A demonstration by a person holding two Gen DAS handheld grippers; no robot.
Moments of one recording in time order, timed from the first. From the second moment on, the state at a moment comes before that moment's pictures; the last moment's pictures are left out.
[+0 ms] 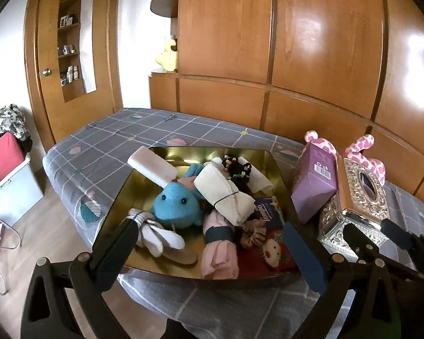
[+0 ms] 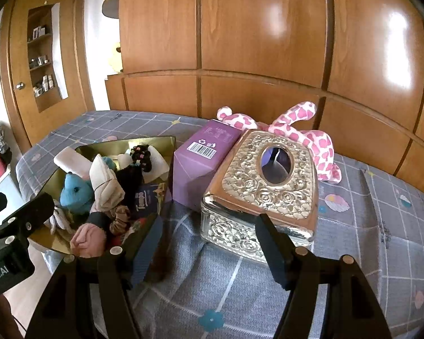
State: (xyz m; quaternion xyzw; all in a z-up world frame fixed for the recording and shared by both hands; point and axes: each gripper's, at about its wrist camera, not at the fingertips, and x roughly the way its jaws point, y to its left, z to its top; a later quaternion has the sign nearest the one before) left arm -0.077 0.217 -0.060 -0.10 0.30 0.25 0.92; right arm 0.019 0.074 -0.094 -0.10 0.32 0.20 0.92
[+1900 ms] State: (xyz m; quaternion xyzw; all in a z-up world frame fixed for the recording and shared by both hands) left arm -0.076 0.220 -0.063 -0.10 0.31 0.25 0.91; right arm 0.017 0.072 -0.089 -0.09 0.32 0.20 0.92
